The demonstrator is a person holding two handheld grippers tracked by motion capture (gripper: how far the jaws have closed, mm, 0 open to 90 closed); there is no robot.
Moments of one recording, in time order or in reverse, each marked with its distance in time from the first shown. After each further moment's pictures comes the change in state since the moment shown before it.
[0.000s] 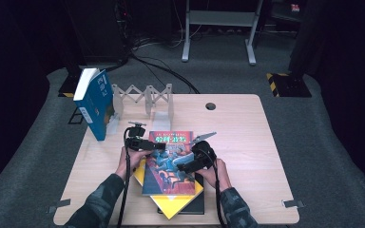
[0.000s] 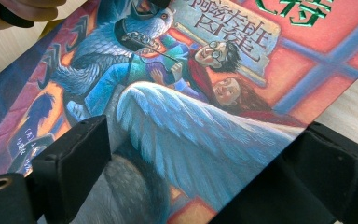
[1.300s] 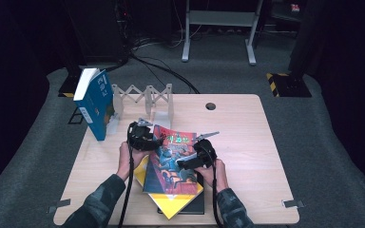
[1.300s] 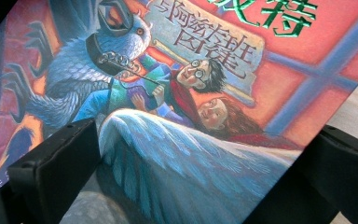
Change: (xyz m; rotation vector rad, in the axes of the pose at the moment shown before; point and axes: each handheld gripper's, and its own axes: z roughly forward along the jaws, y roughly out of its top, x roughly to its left) left arm -0.048 0.009 -0.022 -0.048 0.277 0.286; right arm -0.010 -0.003 0.007 -0.034 -0.018 0.132
